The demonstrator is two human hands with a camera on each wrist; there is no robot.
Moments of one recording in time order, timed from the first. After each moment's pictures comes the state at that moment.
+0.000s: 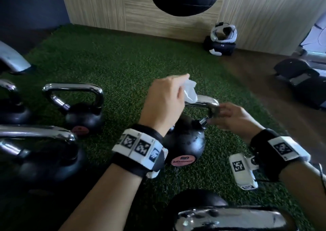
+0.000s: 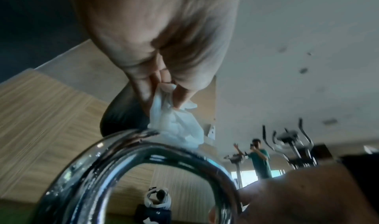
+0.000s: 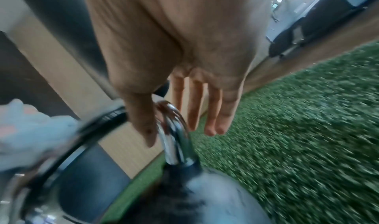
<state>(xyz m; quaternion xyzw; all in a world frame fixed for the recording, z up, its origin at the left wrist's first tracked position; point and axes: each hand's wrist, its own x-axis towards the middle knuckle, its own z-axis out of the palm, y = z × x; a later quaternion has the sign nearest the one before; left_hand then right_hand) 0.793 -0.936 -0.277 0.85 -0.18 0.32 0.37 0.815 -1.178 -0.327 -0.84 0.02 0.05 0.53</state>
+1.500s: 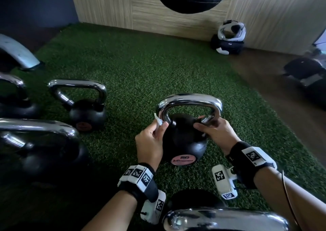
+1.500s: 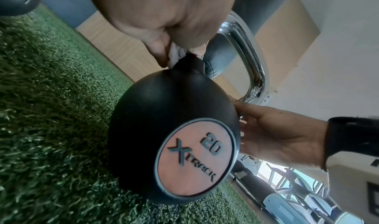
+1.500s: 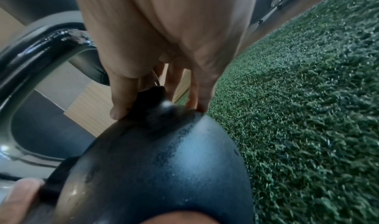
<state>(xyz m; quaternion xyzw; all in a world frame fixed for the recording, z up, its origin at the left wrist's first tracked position) 0.771 -0.931 -0.427 0.80 0.06 0.24 0.54 0.828 -1.159 -0.403 -0.79 0.00 0.02 0.61</state>
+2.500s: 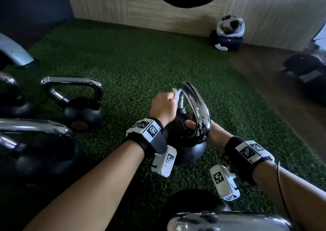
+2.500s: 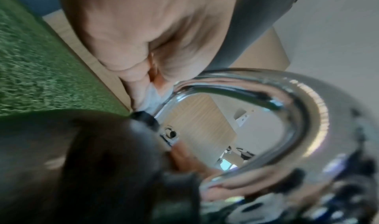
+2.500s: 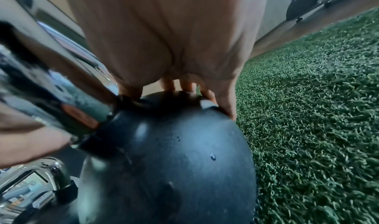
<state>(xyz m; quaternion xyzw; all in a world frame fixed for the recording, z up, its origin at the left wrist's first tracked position) 0.851 -0.951 -0.357 0.85 -0.01 0.08 0.51 0.842 -1.146 -0.415 -0.84 -0.12 0.14 0.50</state>
